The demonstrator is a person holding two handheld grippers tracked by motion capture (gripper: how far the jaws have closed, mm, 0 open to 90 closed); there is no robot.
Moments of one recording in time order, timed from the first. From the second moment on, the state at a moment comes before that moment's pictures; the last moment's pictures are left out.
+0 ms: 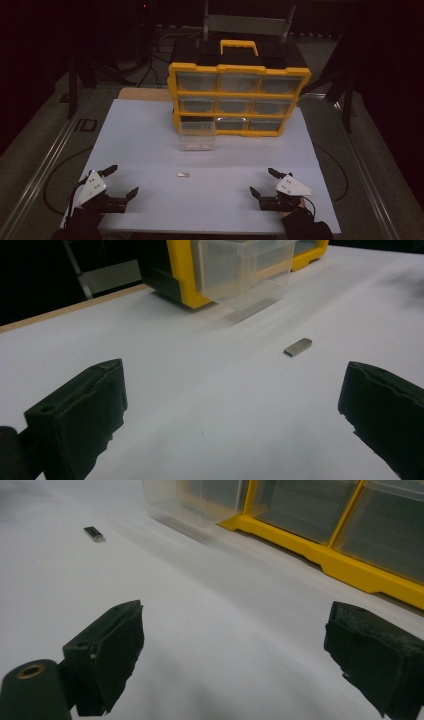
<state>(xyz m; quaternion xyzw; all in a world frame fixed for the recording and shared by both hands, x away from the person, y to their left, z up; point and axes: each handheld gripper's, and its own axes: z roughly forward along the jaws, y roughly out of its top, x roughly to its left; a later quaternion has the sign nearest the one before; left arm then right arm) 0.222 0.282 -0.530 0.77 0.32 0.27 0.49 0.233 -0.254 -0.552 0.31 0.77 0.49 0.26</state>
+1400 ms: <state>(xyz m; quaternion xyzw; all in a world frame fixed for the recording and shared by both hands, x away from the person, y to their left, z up) 0.227 0.271 -0.499 0.77 0.30 0.27 0.49 0.231 -0.249 -0.546 0.31 0.76 0.49 0.28</state>
